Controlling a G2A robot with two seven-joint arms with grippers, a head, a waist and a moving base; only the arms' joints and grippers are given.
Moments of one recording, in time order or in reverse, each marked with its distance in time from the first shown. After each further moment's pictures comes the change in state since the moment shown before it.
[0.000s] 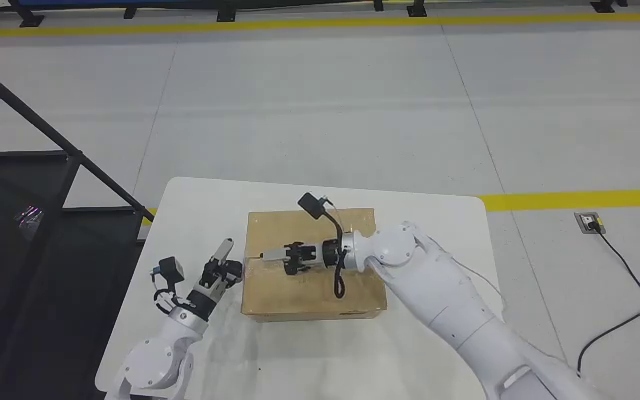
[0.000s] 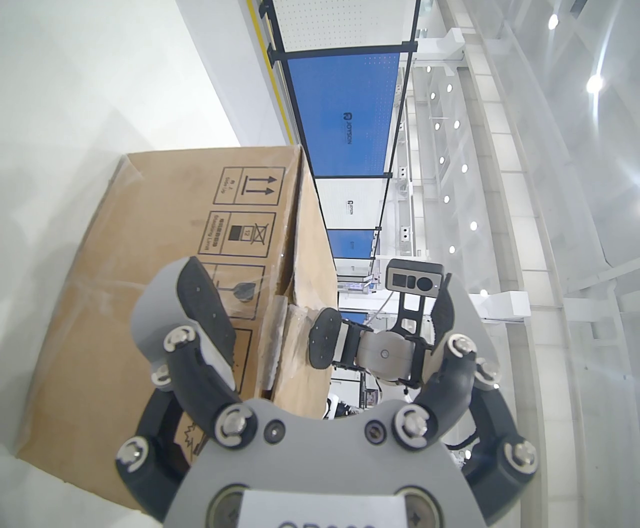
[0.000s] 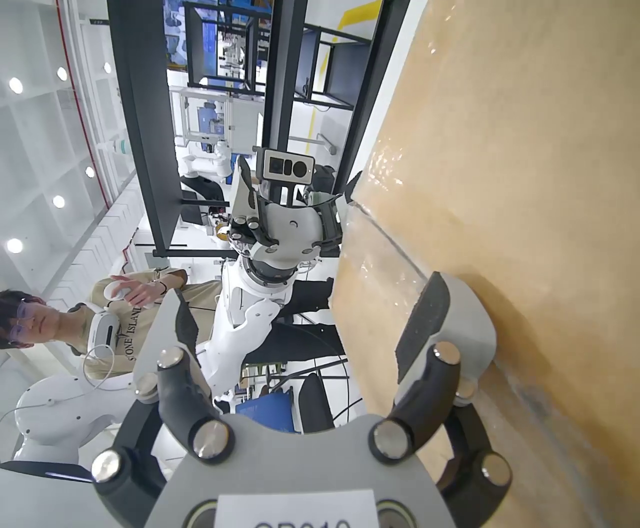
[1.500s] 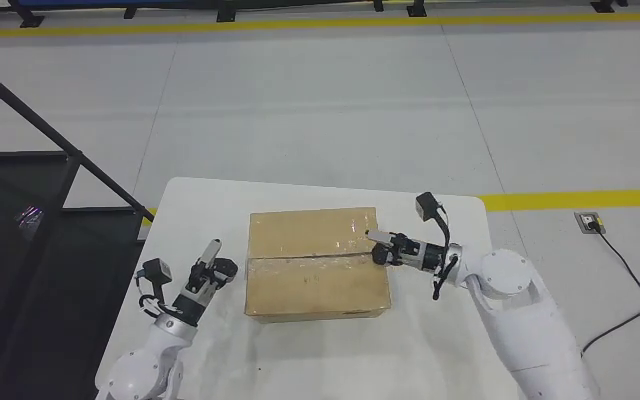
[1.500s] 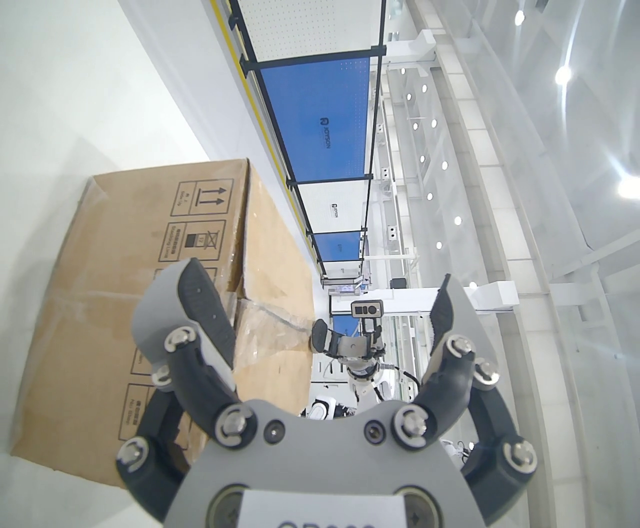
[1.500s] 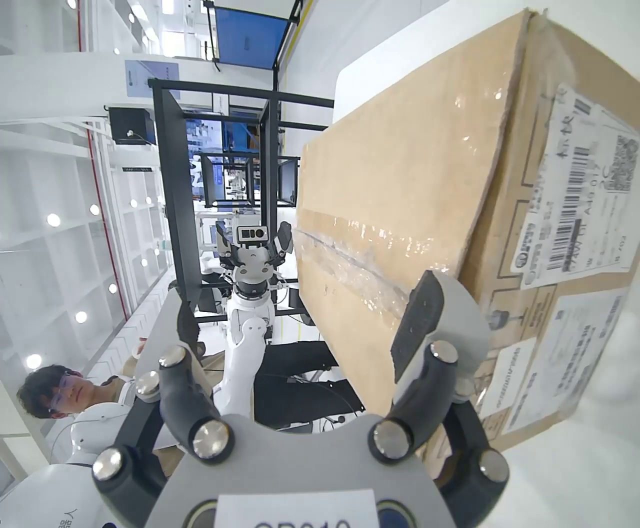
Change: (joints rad) left arm 0.070 0.010 -0.058 -0.111 -0.016 -0.042 0.007; right arm -0.463 0.262 0.658 -0.480 -0.174 0.183 0.035
